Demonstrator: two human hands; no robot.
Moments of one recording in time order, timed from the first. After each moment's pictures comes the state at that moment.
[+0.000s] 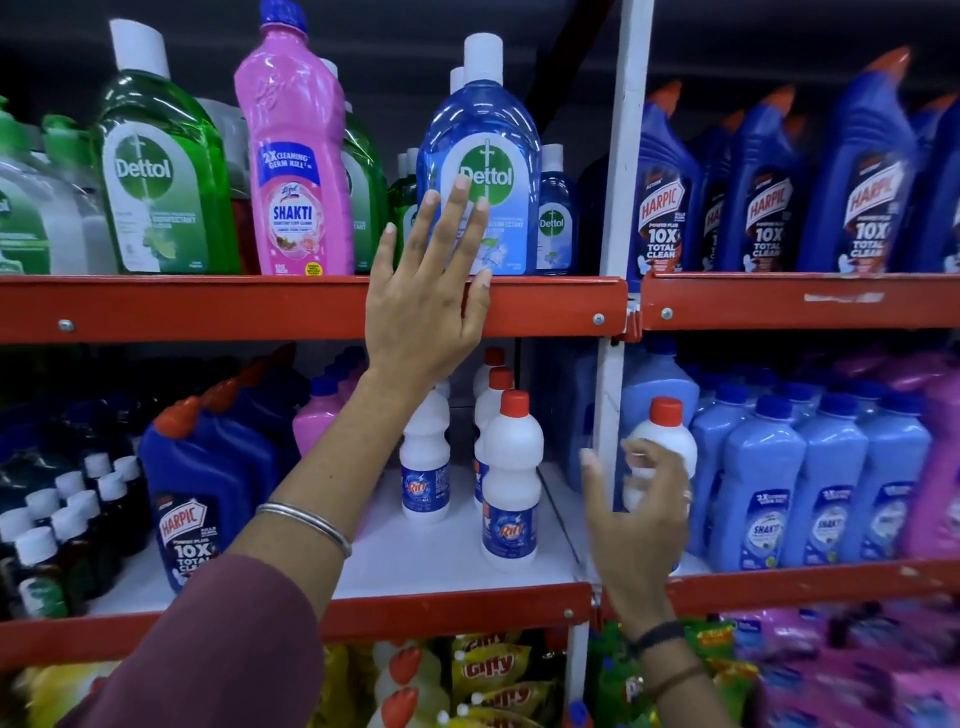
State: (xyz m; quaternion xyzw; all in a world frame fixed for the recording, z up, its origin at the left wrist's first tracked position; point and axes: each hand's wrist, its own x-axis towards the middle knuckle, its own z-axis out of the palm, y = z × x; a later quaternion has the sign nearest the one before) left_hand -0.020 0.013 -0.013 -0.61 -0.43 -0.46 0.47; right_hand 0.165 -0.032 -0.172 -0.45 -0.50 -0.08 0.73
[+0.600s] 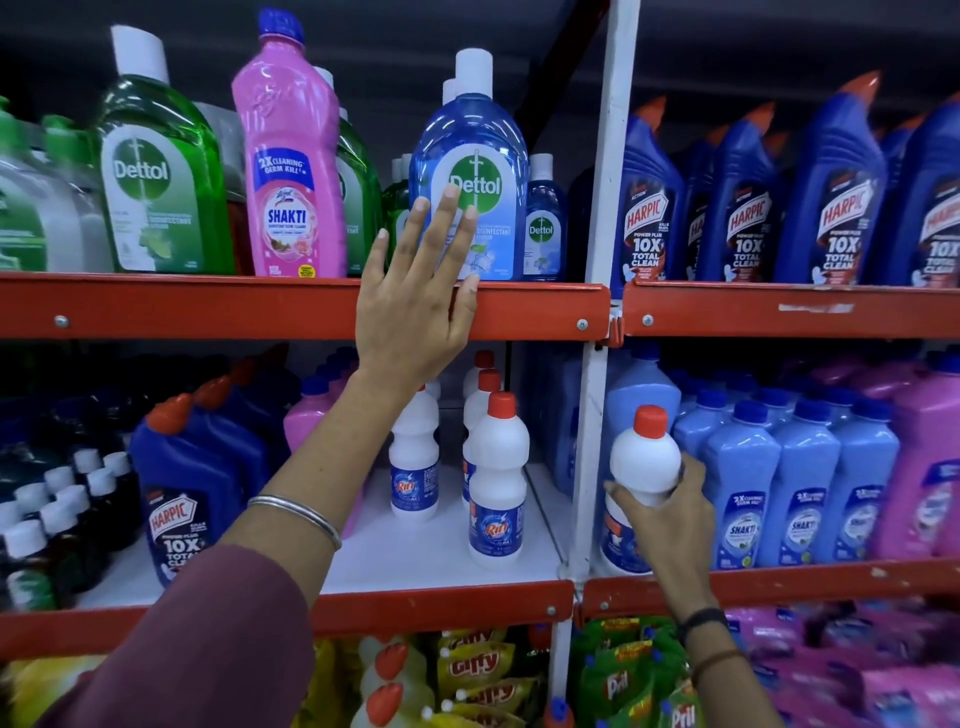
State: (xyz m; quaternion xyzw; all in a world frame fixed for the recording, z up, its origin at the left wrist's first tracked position) left_hand -0.021 0.012 -0.012 -0.62 -0.44 -0.46 0.47; right_hand 0.236 -0.008 -0.185 -0.58 -0.51 0.04 0.63
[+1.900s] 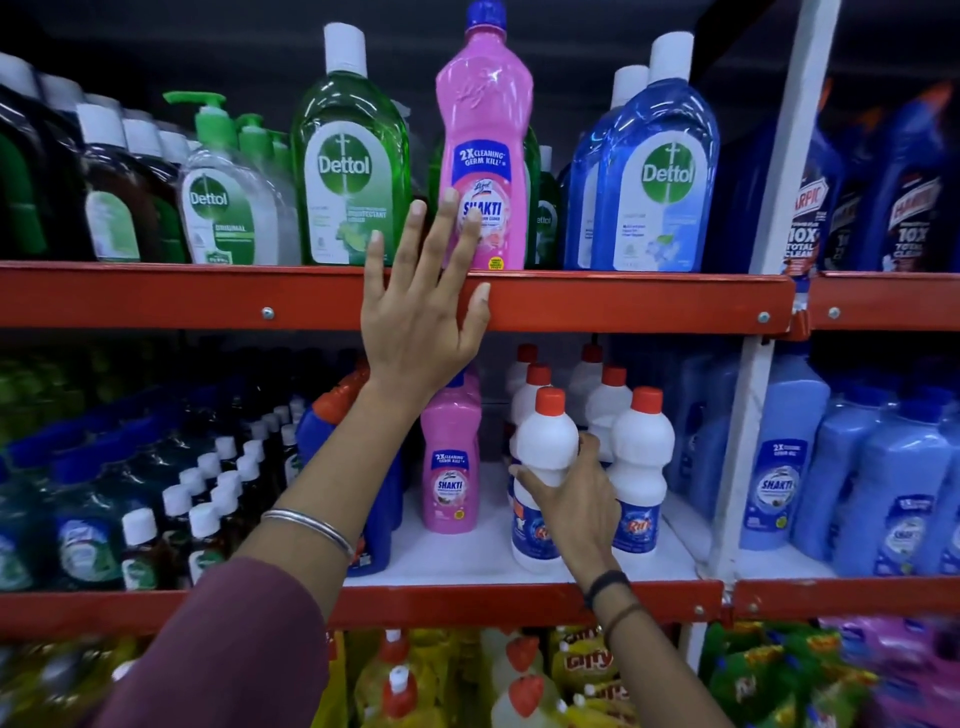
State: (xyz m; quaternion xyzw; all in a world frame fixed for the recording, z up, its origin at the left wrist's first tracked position) left_hand -0.168 -0.001 -0.030 -0.56 -0.44 -0.47 0.53; right_hand -0.001 -0.001 -0.184 -0.56 -0.60 0.03 0.57
